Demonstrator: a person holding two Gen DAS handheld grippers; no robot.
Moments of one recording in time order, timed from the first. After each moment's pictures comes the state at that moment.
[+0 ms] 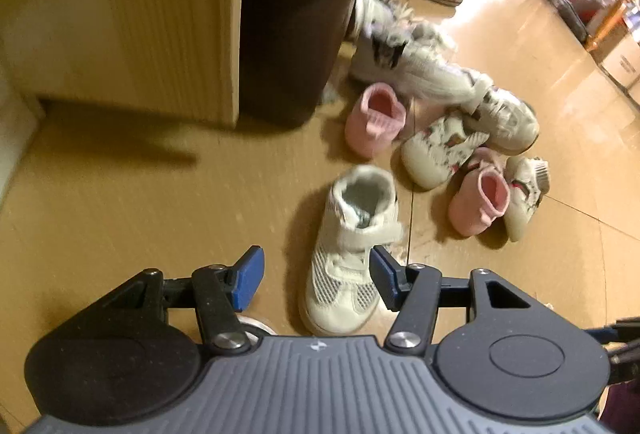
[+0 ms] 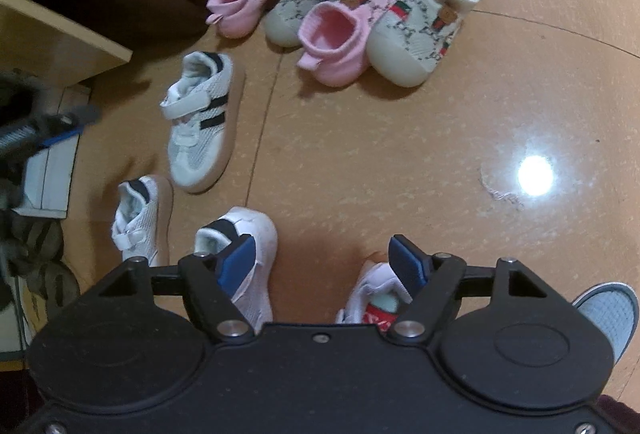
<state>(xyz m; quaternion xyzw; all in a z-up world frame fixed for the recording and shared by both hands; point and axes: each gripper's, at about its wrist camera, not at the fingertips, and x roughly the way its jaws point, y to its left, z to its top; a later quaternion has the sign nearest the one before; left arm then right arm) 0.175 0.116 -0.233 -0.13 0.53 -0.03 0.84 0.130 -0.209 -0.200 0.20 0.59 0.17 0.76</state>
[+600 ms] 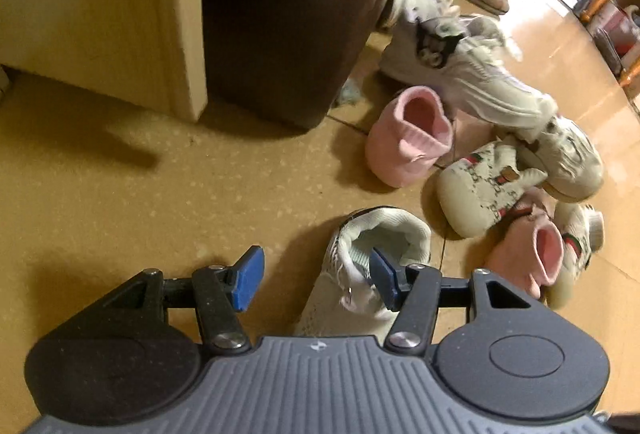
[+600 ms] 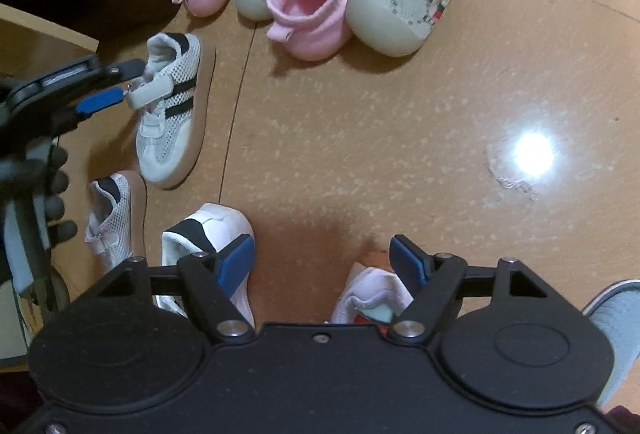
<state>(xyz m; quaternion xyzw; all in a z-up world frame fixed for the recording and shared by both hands) 0.239 0.103 -0.300 -0.16 0.54 0.01 0.83 0.149 -0.202 -0.246 0.22 0.62 0.16 0.74</state>
